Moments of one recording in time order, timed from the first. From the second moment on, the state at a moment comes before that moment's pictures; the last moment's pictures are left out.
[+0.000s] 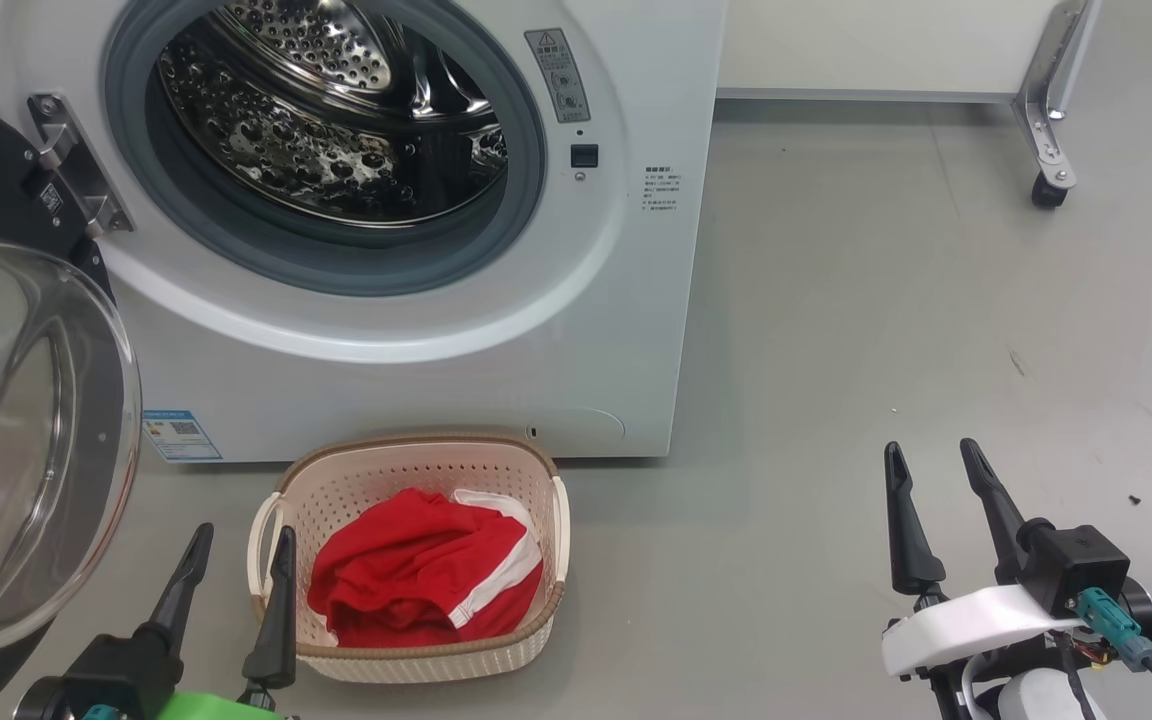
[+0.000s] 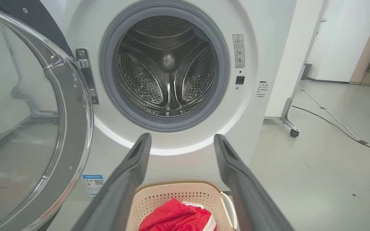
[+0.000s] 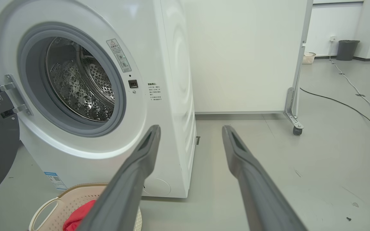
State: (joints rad) left arm 0.08 0.07 -0.06 0.12 -0.29 -0.11 -0.26; right arm 0.01 -0.04 0.14 0.16 0.28 0.08 -0.25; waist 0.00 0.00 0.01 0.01
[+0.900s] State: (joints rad) left arm 0.08 0.06 -0.05 0.12 -0.28 -0.11 -0.26; right arm 0.01 -0.04 0.13 0.16 0.28 0.08 -0.25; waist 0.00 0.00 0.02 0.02
